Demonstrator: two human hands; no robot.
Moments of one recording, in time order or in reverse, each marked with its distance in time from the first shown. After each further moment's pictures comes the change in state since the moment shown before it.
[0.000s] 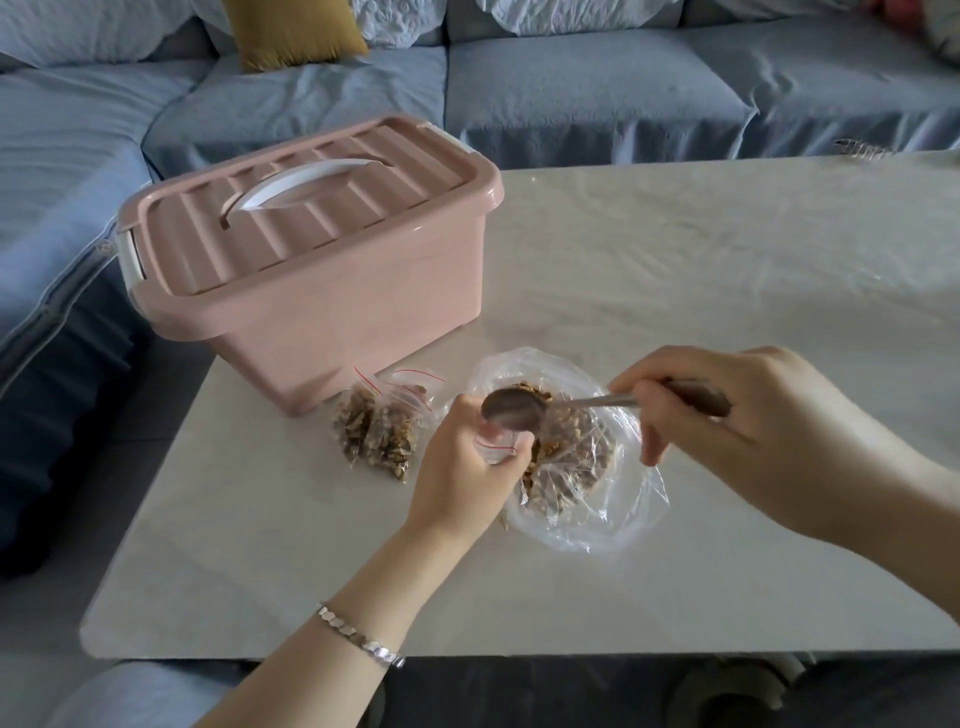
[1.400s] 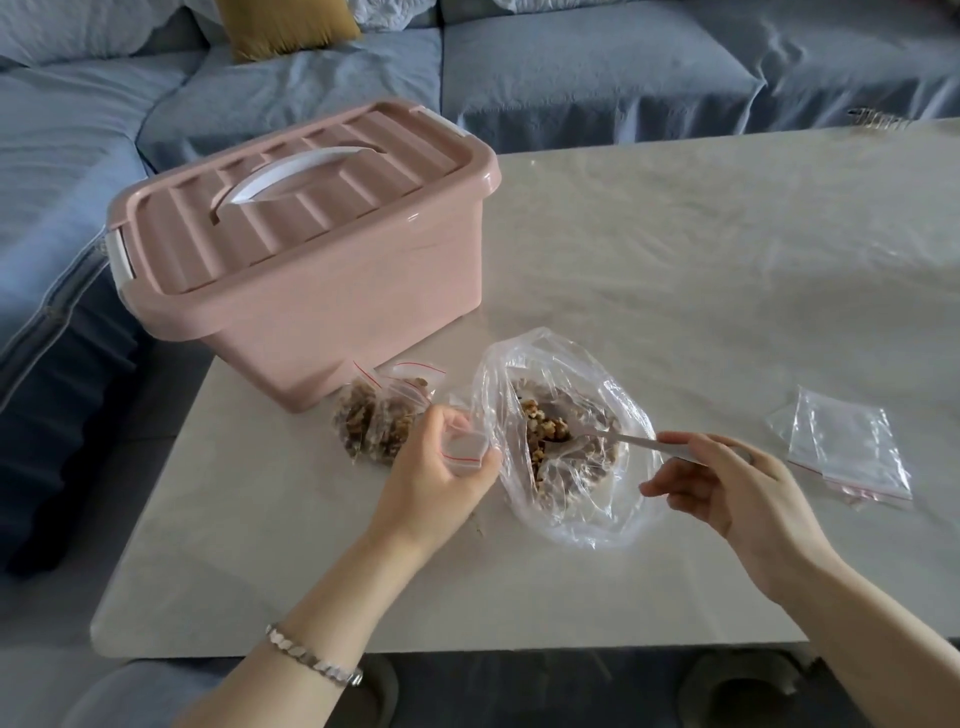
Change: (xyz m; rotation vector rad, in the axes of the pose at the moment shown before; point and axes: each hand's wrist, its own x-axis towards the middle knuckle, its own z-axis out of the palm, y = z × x) left_hand -0.007 -0.014 -0.024 -0.024 -0.153 -0.196; right_hand -0.028 0.079 0.073 1.021 0.333 0.731
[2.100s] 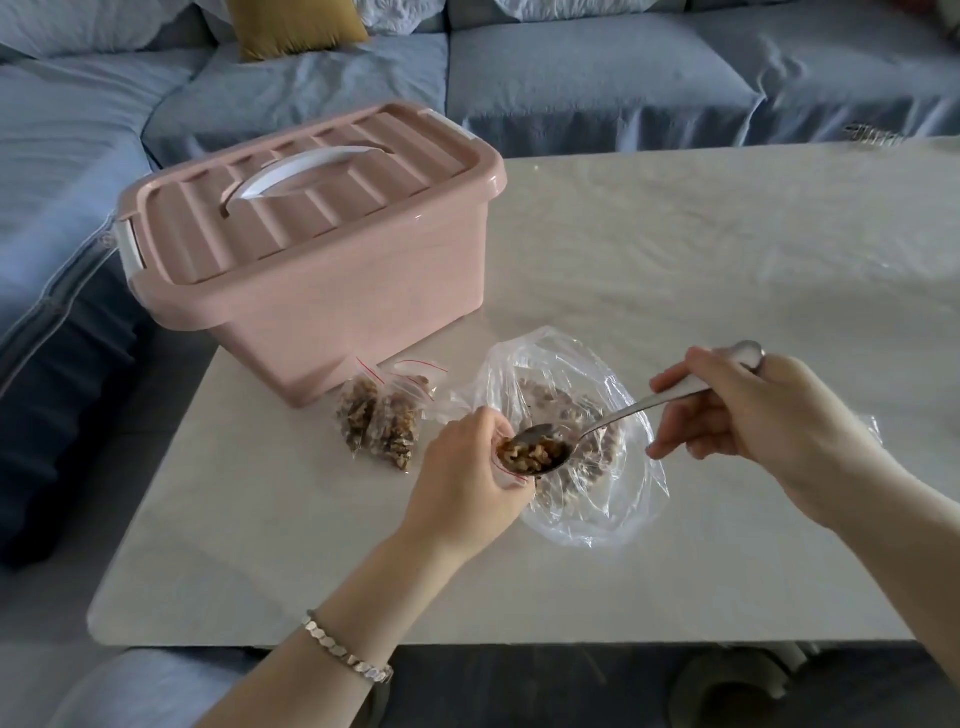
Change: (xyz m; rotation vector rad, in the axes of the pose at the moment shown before) left_hand -0.001 0.004 0.019 0.298 -0.024 0.299; right_hand -0.014 -0.078 0.026 -0.343 -0.126 -0.092
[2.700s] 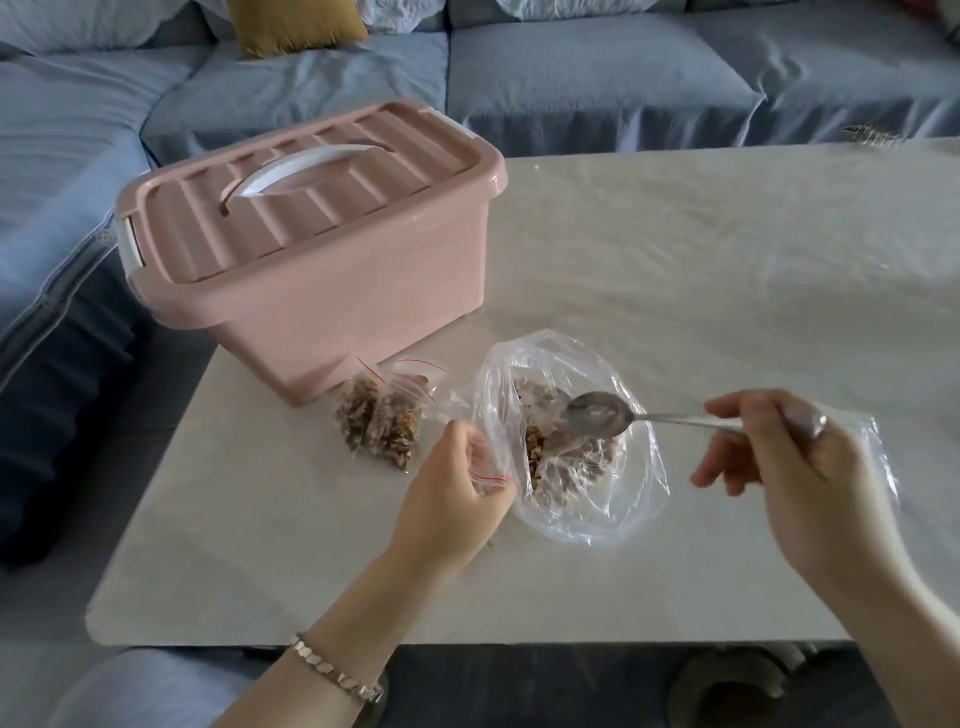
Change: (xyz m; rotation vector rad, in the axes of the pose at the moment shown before) left_hand -0.015 -0.002 -0.002 -0.121 0.026 -0.221; right_hand -0.021 0.051 -0.005 -0.106 0.296 -0.377
